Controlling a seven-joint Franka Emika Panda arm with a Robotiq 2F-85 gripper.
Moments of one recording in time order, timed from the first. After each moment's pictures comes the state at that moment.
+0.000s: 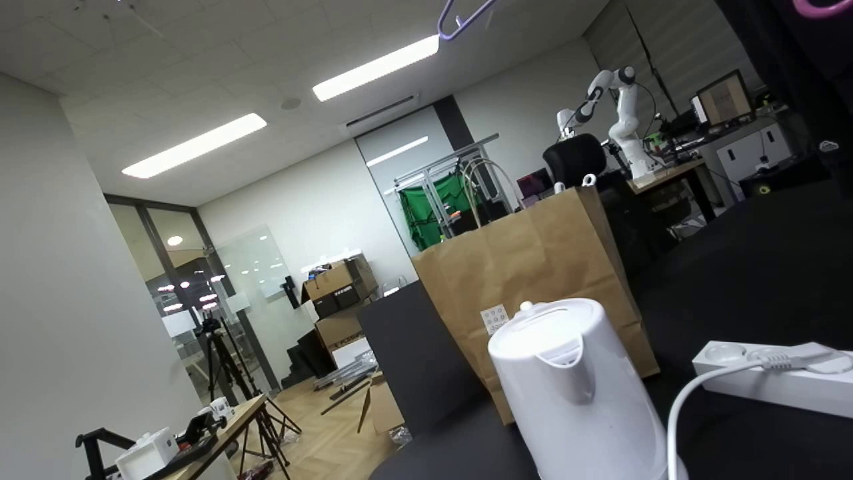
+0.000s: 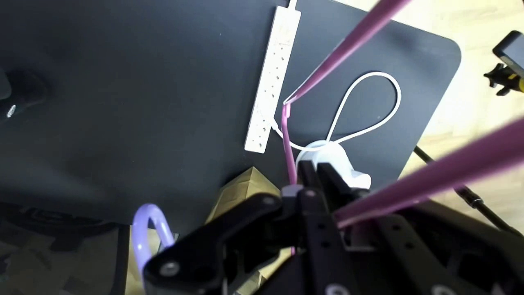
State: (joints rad) arm 0.07 -0.57 0.06 -2.07 0.10 1.62 -0.18
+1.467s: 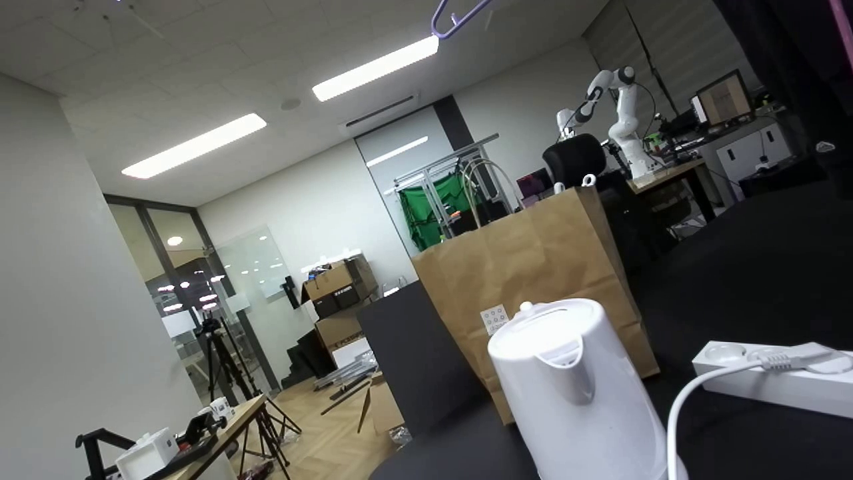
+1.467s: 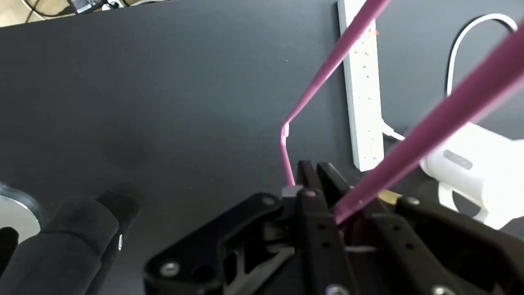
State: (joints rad) arm -0.10 -0.43 -0.13 -2.27 0.04 1.87 -0.10
